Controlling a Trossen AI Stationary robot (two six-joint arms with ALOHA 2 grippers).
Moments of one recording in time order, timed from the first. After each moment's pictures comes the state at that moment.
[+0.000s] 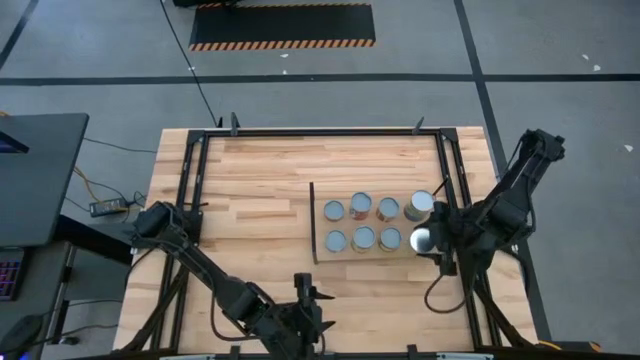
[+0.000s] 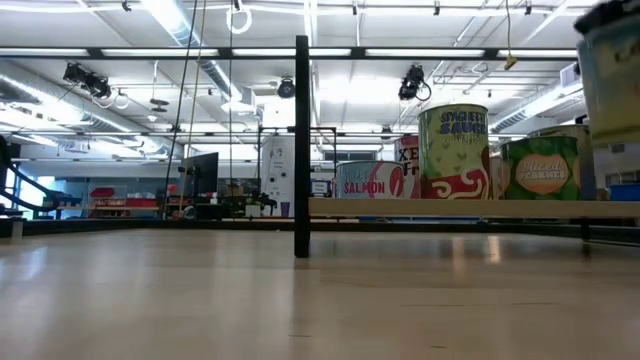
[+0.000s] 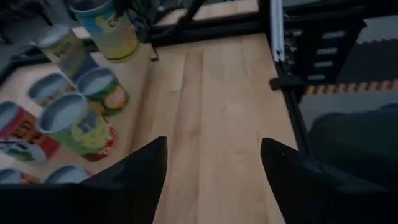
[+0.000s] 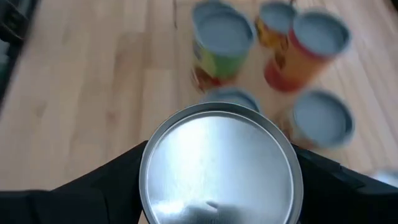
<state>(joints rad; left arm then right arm) -0.71 1.94 1.63 -0.36 -0.72 -0.33 0.87 0.93 0.84 -1.01 0.61 0.74</state>
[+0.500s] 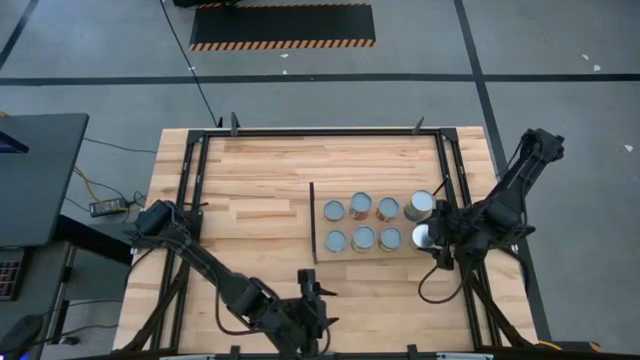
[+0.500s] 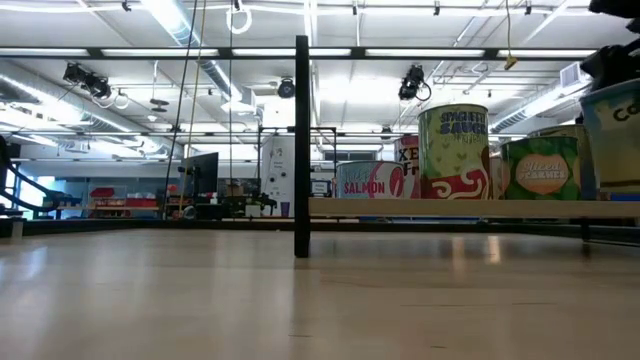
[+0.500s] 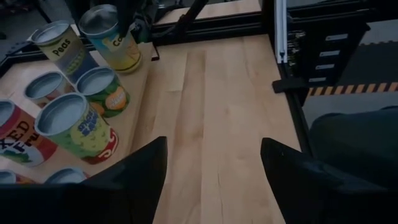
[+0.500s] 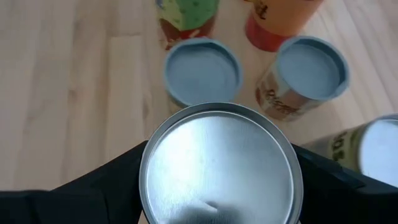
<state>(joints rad) -0.68 1.94 1.63 -0.35 -0.68 -0.33 0.86 0.84 0.66 -1.01 0.60 0.85</state>
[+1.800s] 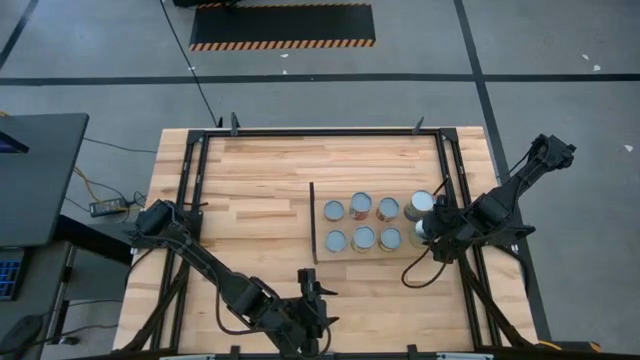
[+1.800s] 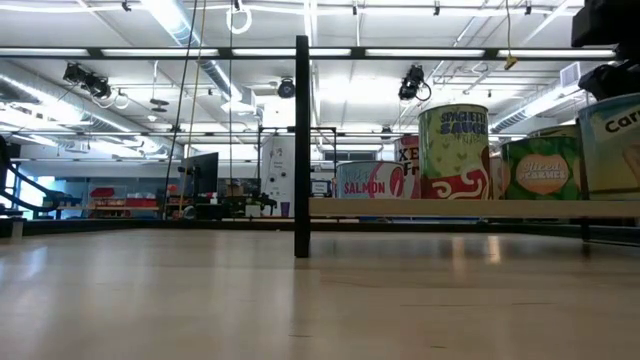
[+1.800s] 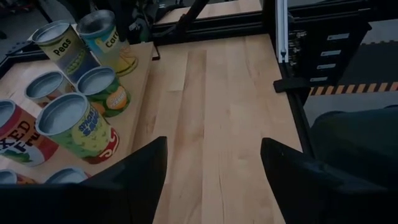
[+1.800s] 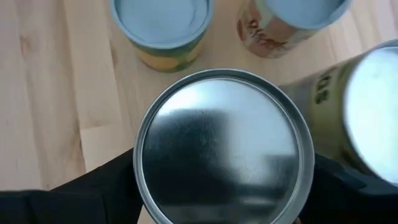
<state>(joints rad) -0.67 1.94 1.63 -0.36 -0.68 -0.33 0.67 0.88 0.70 -1.15 0.36 0.82</state>
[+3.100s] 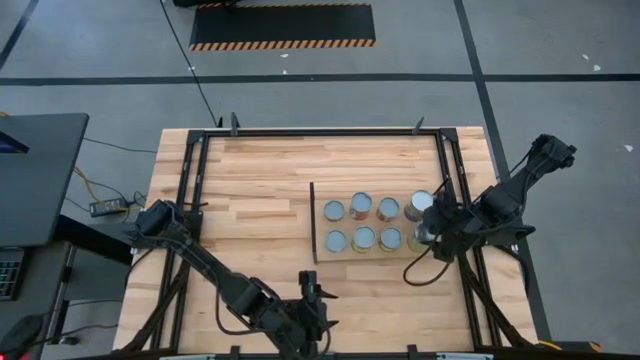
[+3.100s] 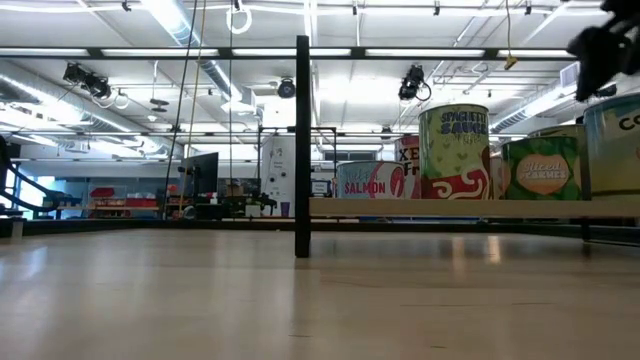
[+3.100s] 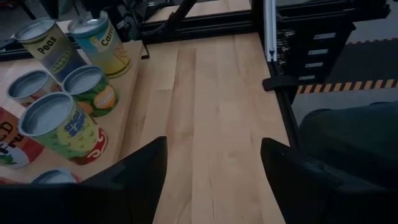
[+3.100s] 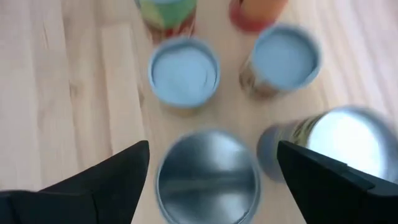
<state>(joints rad) -0.67 1.94 1.63 -0.35 -0.64 -0.33 0.66 0.91 0.87 -1.19 0.39 0.79</state>
